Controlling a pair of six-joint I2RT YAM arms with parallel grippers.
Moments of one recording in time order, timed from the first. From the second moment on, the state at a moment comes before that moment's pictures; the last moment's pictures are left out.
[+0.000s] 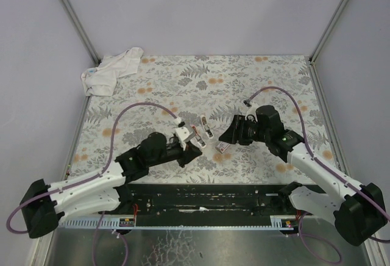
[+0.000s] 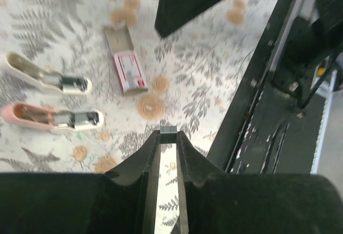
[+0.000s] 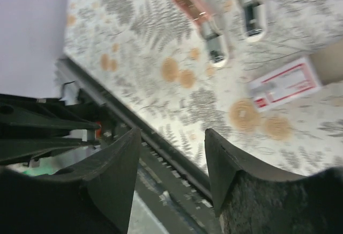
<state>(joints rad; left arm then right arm) -0.95 0.85 0.49 0.13 0.19 -0.15 0.52 1.04 0.67 -0.22 -0.46 0.70</state>
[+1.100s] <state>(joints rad) -1.07 1.72 0.97 -0.33 0.17 0.16 0.52 0.80 0.60 -0.33 -0.11 0.37</state>
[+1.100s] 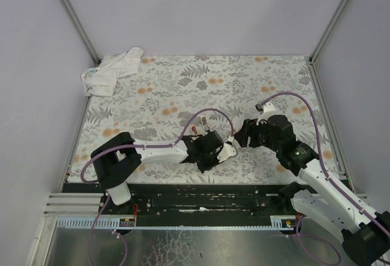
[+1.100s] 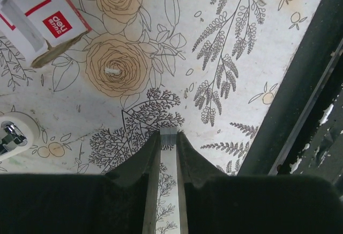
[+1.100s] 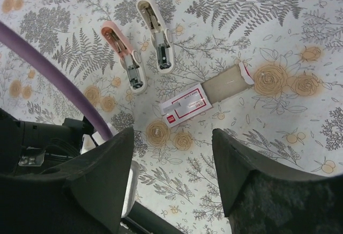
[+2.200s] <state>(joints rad) -0.40 1.16 0.96 -0.21 0.31 -0.06 0.77 1.15 0.74 -0.54 0.01 0.50</state>
